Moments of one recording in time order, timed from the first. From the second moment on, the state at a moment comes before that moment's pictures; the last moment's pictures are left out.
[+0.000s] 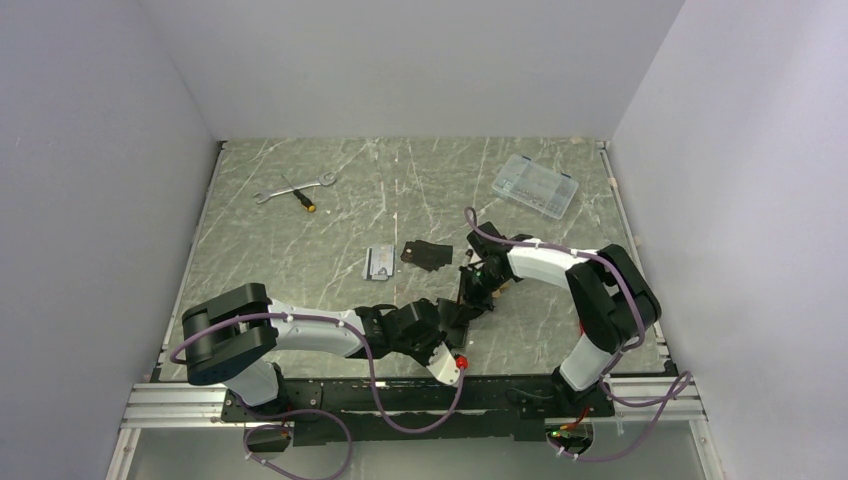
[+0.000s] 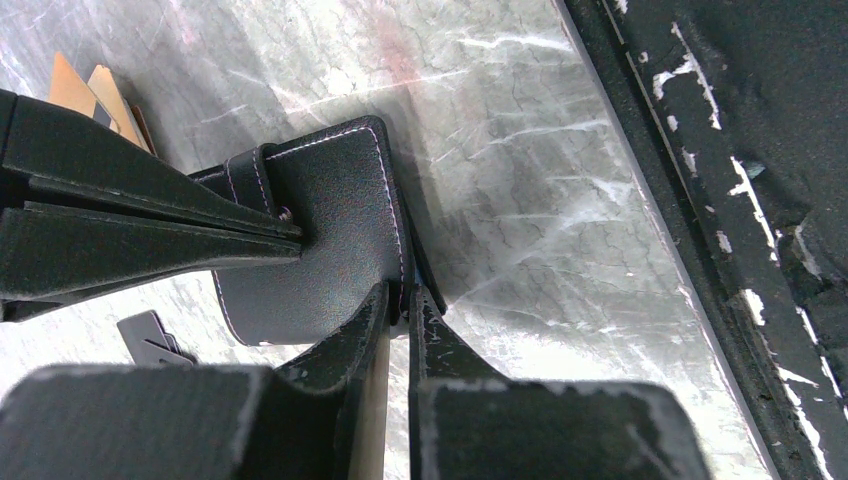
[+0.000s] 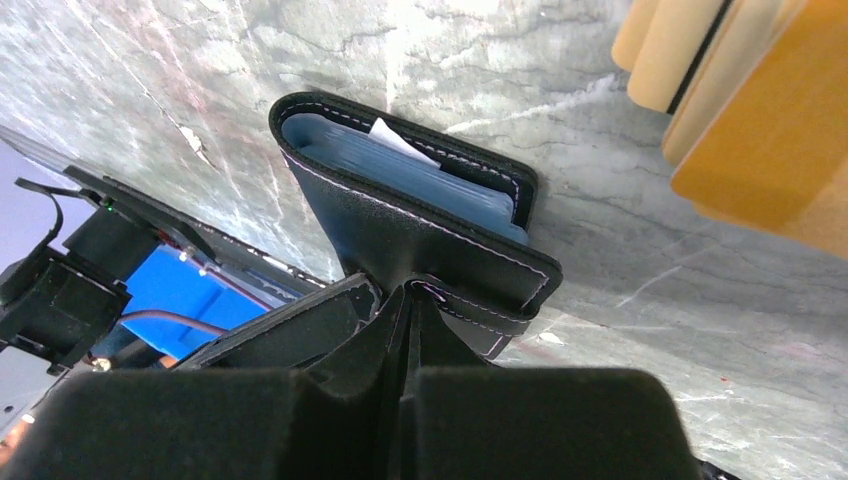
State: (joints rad) left arm -1.23 1.57 0.70 0.04 0.12 0.95; right arm 0.53 1.68 0.86 -0.59 -0.51 0.71
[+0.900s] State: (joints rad) left arm -1.24 1.58 0.72 0.01 0.10 0.94; right arm 0.49 1.66 0.74 -0.48 -0.58 0.82
